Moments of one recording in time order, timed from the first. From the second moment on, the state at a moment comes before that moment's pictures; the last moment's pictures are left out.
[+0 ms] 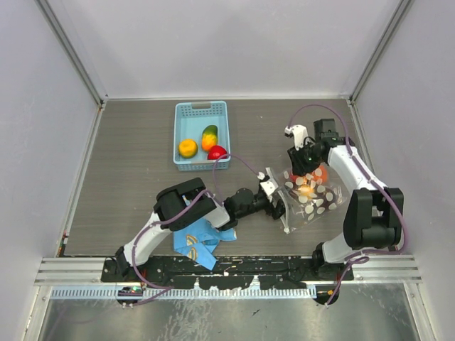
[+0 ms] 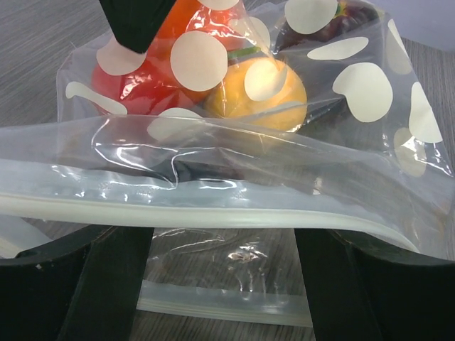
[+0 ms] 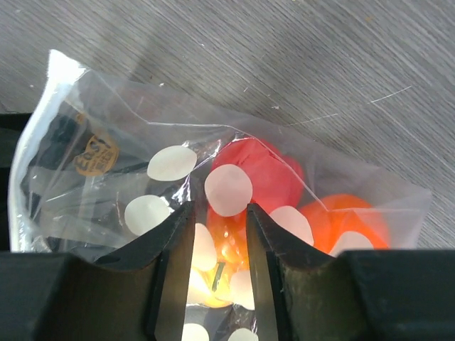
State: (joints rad) left arm -1.09 2.31 1.06 1.23 0.07 -0.11; right arm 0.02 1.49 1.10 -0.70 -0.37 -0.53
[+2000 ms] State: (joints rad) left arm -1.06 2.34 1.35 0.78 0.00 -0.22; right arm 0.00 1.61 1.12 -0.72 -0.42 -0.60
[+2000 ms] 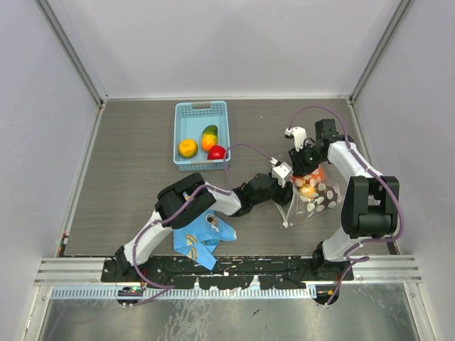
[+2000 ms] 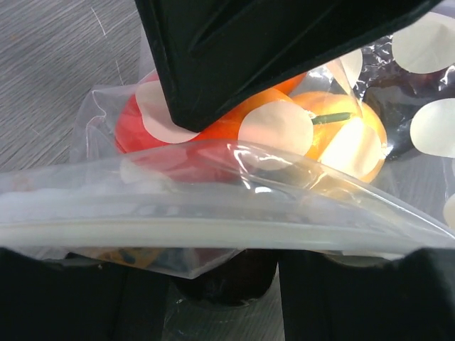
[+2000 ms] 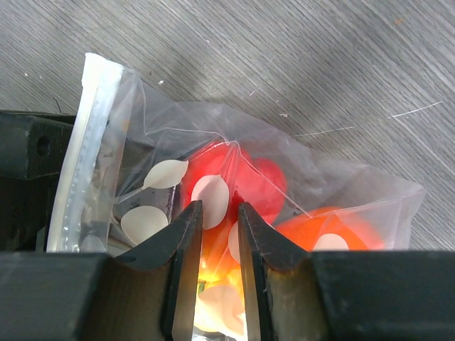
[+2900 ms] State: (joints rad) left arm -1.05 2.16 1.02 0.97 0.09 -0.35; right arm -0.08 1.61 1.10 -0.72 -0.47 -0.59
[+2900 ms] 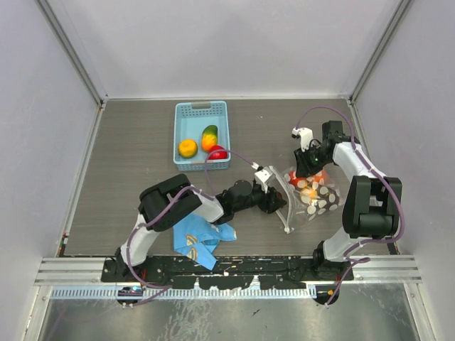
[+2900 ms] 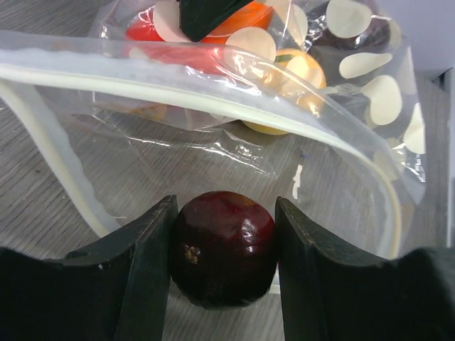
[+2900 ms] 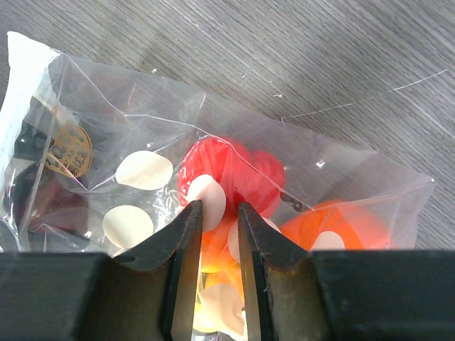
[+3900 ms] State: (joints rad) left arm -0.97 1.68 0.74 0.76 0.14 -0.52; right arm -0.08 1.61 1.10 -0.72 -0.47 -0.59
